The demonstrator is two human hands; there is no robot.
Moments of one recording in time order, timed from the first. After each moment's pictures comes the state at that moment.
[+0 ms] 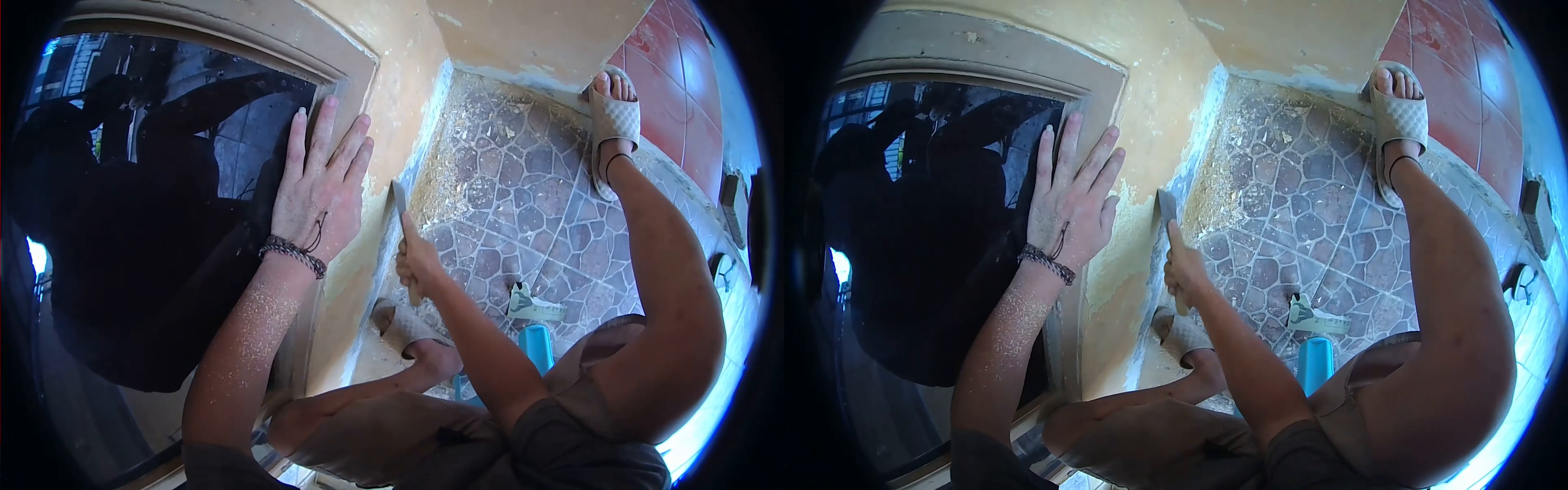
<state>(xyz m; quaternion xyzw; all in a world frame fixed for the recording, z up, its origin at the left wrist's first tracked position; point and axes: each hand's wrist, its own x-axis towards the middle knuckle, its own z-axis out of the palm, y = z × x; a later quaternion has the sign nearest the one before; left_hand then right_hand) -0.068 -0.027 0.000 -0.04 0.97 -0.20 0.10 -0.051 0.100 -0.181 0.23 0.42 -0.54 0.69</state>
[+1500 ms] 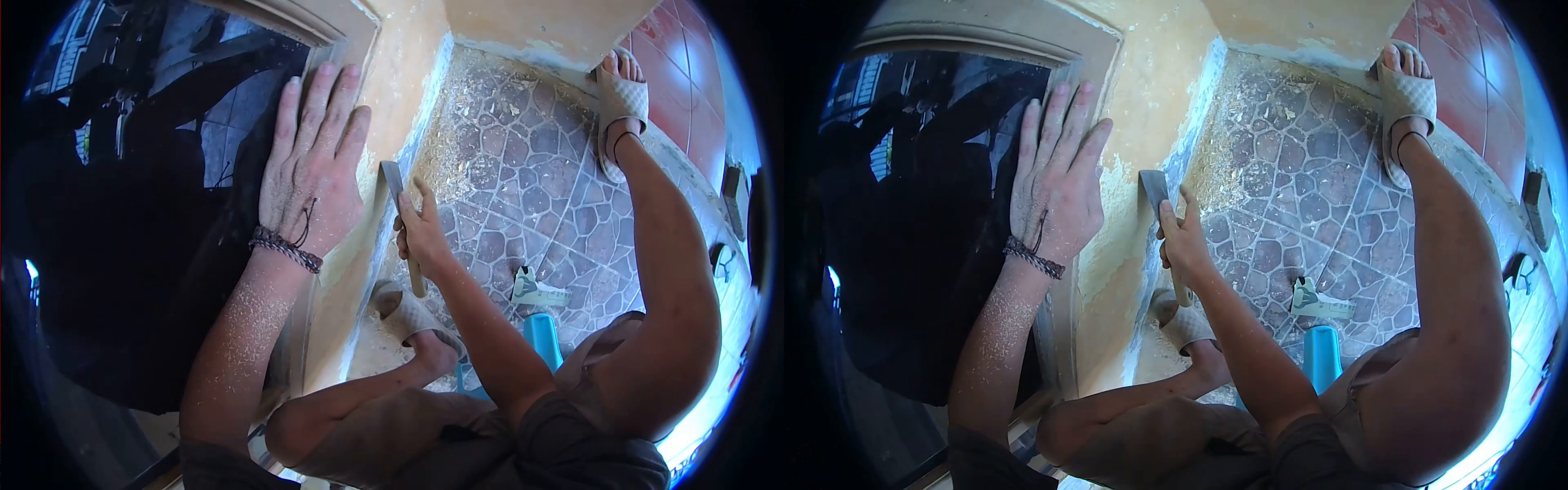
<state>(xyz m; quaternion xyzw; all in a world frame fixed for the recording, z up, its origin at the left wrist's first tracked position) -0.064 -0.027 -0.003 -0.05 0.99 -0.13 0.01 -0.050 0.096 -0.170 0.12 0.49 -0.66 0.56</state>
